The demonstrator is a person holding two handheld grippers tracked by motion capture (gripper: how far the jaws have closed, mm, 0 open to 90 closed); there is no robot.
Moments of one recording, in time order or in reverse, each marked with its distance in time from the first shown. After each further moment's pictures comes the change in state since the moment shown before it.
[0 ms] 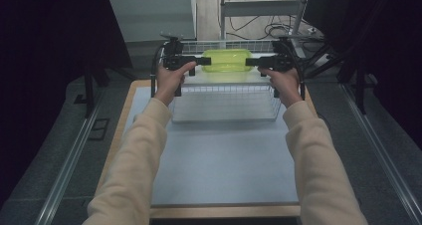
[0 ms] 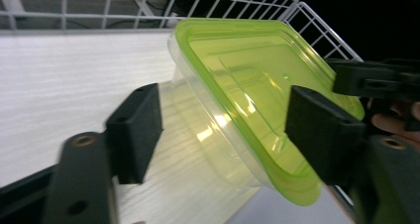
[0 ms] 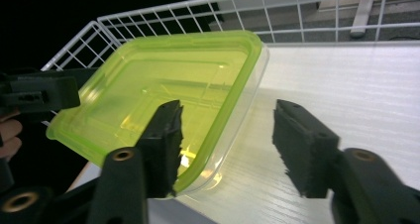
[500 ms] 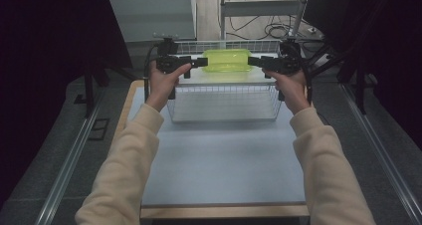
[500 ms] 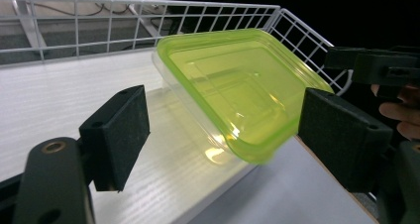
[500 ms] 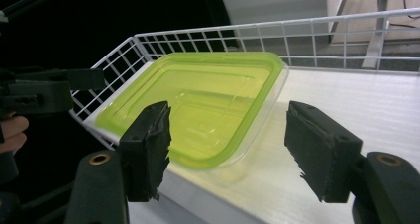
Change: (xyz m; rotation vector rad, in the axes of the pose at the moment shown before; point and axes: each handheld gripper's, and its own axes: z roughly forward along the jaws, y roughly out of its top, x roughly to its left) left arm -0.023 -0.009 -0.037 -0.041 0.007 0.116; right arm 0.009 -0.009 -0.029 -0.103 0.063 -0.080
